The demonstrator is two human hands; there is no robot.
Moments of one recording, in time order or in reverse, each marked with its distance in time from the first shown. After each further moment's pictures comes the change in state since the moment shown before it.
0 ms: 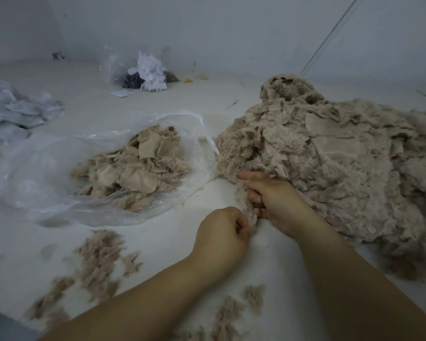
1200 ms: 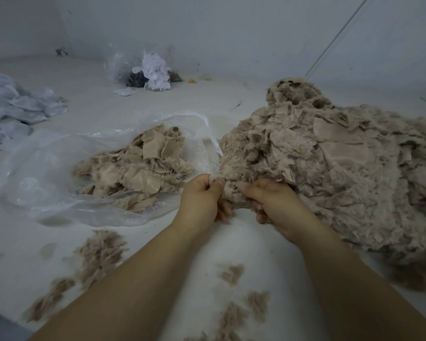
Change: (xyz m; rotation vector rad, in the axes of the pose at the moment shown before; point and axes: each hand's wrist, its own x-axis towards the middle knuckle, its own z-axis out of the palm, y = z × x) left_hand 0.050 -0.019 -0.022 -0.831 0.140 -0.203; right_hand 0.008 0.007 0.002 -0.120 0.054 -0.006
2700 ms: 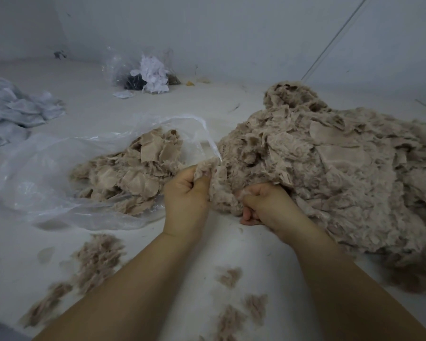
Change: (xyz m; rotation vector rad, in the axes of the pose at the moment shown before) left_hand -0.009 0.011 -0.008 -0.052 0.197 0.396; right_hand -0.005 -0.007 0.008 -0.107 -0.027 0.013
